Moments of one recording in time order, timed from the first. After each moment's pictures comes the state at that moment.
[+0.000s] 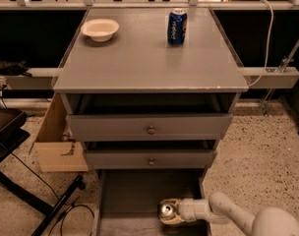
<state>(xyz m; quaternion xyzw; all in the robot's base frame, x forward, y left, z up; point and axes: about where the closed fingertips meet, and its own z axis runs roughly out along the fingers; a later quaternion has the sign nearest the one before) 0.481 -0.076 0.178 -0.55 0.62 0.37 0.41</state>
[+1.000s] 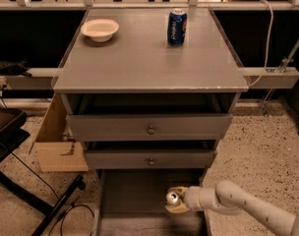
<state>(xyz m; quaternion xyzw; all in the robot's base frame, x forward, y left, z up) 0.501 -0.098 0.278 -0.54 0.69 0.30 0.38</state>
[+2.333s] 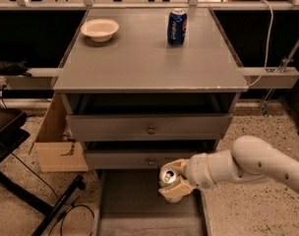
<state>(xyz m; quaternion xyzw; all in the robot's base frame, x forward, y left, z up) 0.435 -0.053 0.608 -0.56 0.69 0.33 0.33</state>
